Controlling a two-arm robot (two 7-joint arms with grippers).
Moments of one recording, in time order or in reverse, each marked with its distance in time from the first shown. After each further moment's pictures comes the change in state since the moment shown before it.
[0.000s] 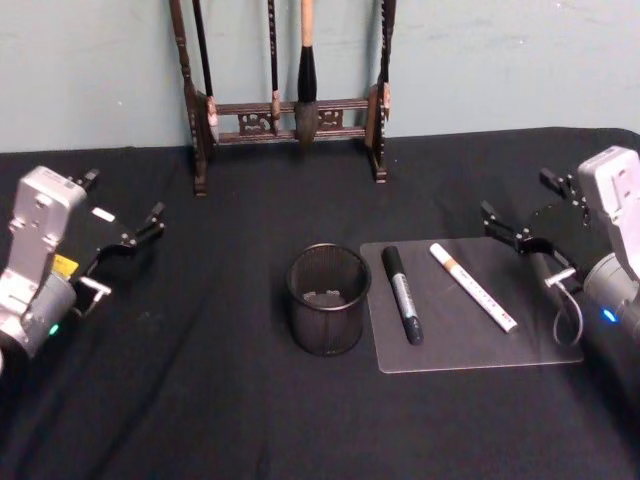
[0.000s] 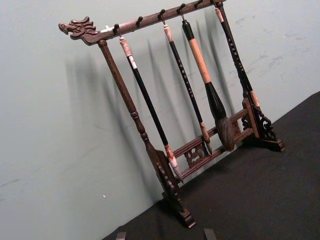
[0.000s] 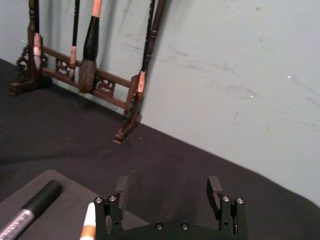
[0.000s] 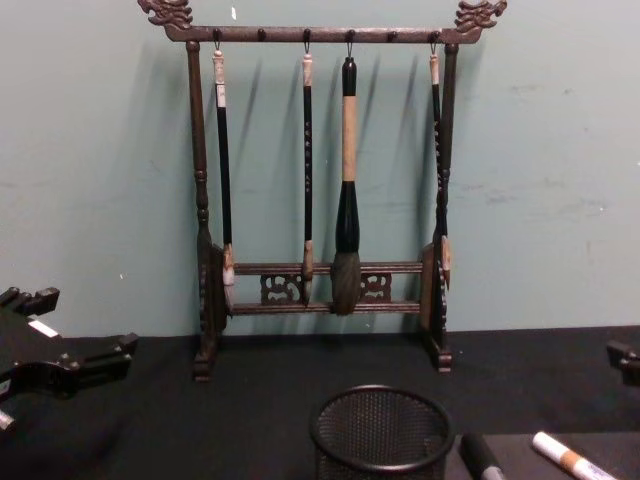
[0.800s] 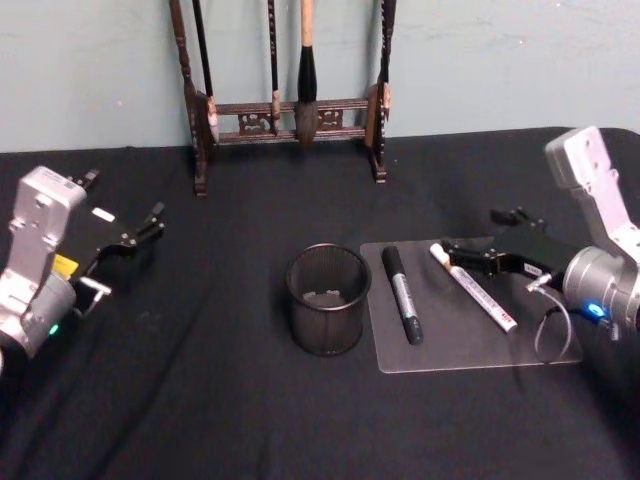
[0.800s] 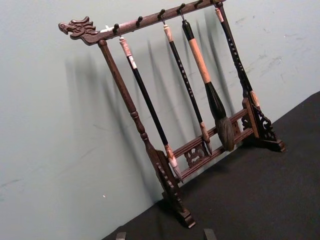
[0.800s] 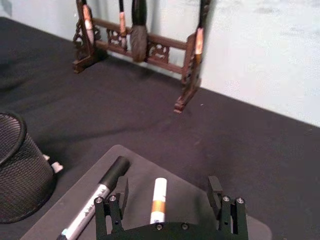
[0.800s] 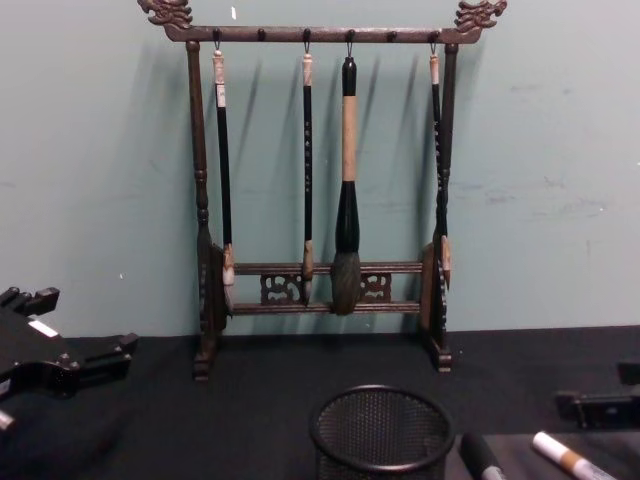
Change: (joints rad) left arm 0.000 0.000 0.000 0.000 0.000 0.000 0.000; right arm 0.045 -0.012 0.023 -0.059 0.138 0.352 0.235
